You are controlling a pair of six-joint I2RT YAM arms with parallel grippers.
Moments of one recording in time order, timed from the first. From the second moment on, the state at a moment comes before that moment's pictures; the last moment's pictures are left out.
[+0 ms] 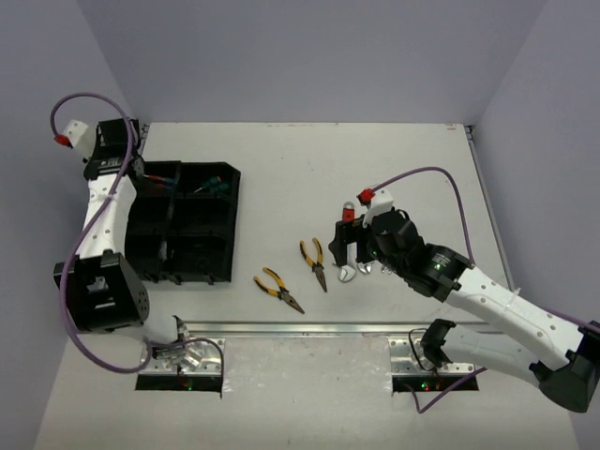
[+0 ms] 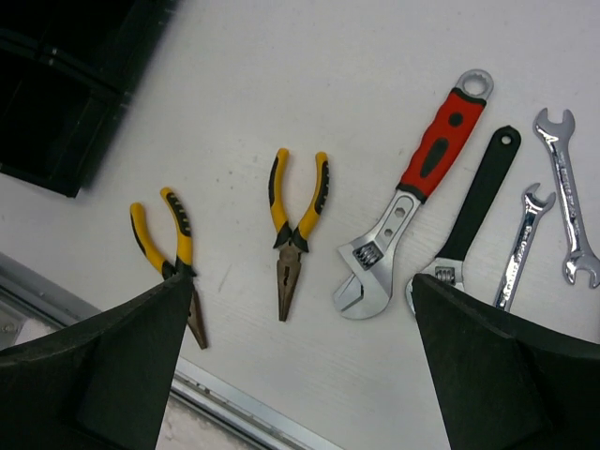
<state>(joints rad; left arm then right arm) 0.24 1.44 1.32 -0.51 -0.59 -0.75 0.84 0.94 0.78 -0.39 0.29 0.38</state>
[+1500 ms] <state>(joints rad) 0.11 0.65 0.85 -0.45 0.14 -0.57 0.08 1.41 0.94 -0.64 0.28 0.17</state>
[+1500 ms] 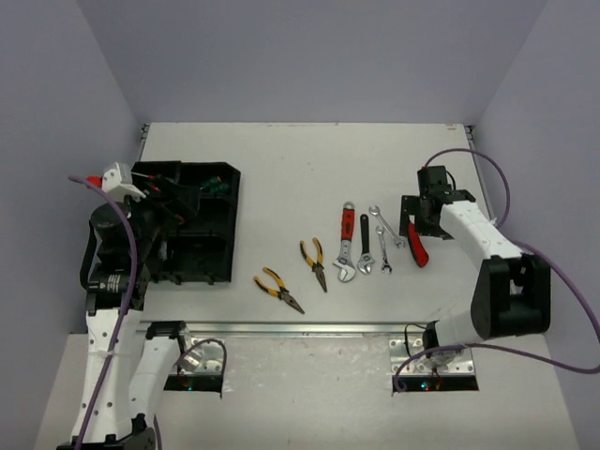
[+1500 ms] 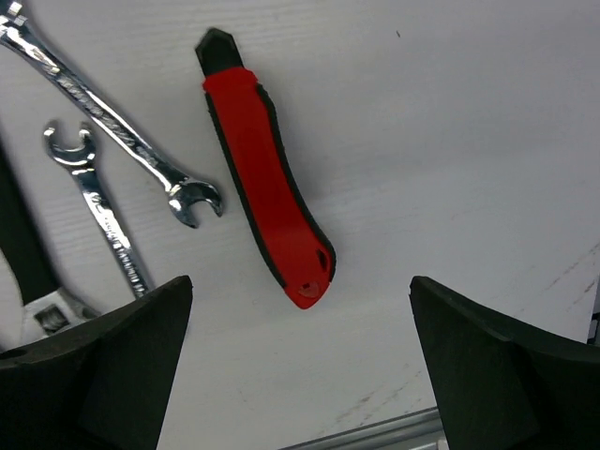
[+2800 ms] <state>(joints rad) -0.44 1.10 0.63 0.24 0.51 -0.90 0.80 1.20 0.82 -0.27 -0.11 0.23</state>
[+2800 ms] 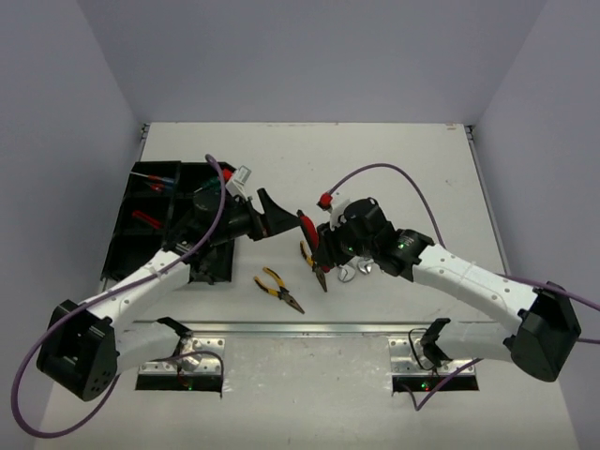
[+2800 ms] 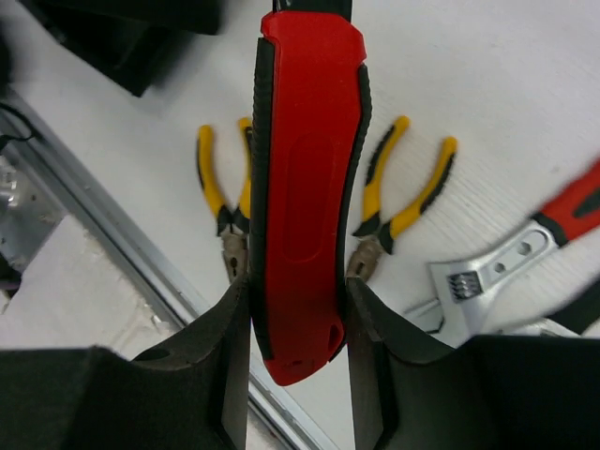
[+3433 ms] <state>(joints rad) -0.55 1.22 0.74 0.14 0.22 -0.93 0.88 1.26 0.90 -0.24 -0.02 0.23</state>
